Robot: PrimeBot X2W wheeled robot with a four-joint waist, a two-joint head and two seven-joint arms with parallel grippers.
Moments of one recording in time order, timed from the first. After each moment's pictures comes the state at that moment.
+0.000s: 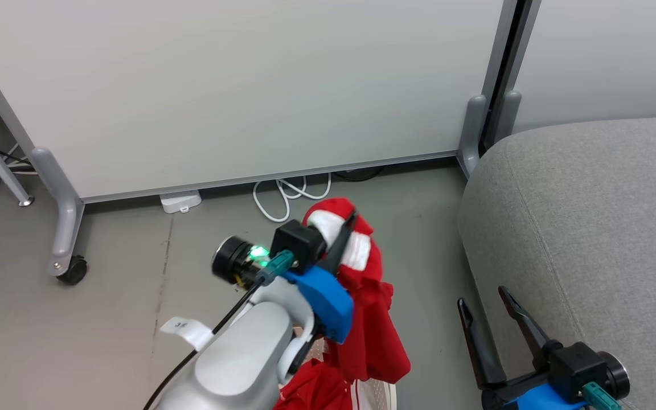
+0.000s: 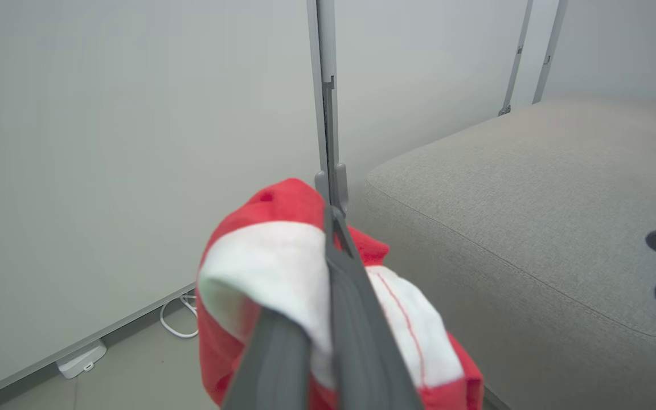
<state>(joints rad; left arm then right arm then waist) -0.60 0.05 -0.81 0.69 -0.51 -0.02 -0.20 0.01 -0.05 0.13 0.18 0.07 0.13 -0.26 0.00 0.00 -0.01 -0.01</state>
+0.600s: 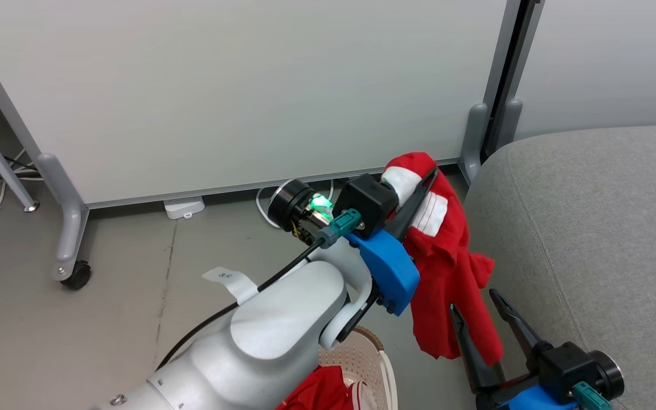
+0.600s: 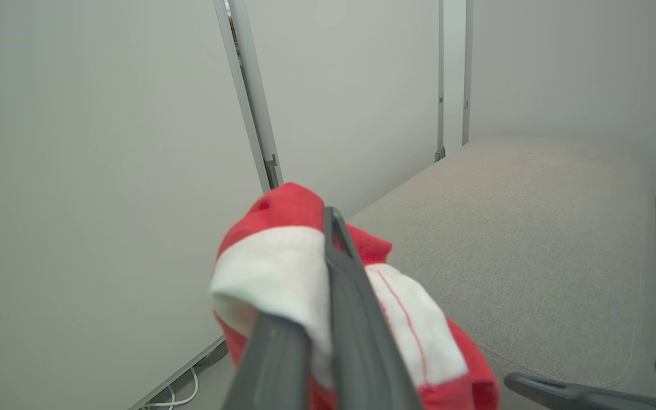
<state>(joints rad) -0.82 0.05 -1.07 0.54 -0.70 0.07 -0.16 0.02 -0.05 0.15 0.15 0.05 0.13 -0.22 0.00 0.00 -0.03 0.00</state>
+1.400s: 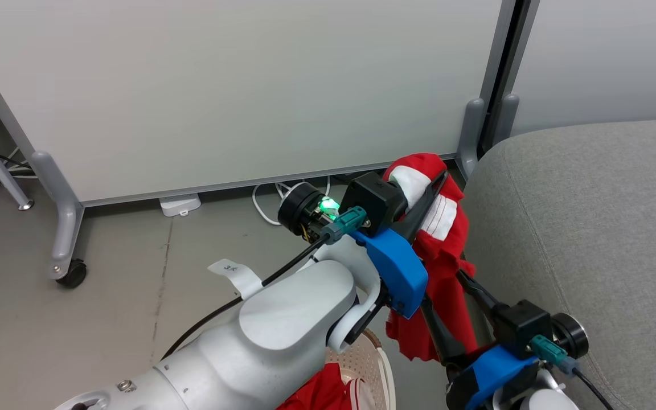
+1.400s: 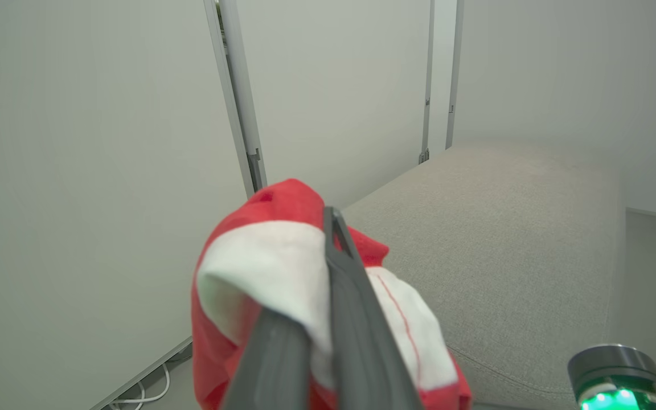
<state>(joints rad) -0.89 0.05 -1.22 0.57 -0.90 0.10 -0.22 -0.12 -0.05 0.23 0.22 0.06 0.13 -0.12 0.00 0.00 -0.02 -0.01</state>
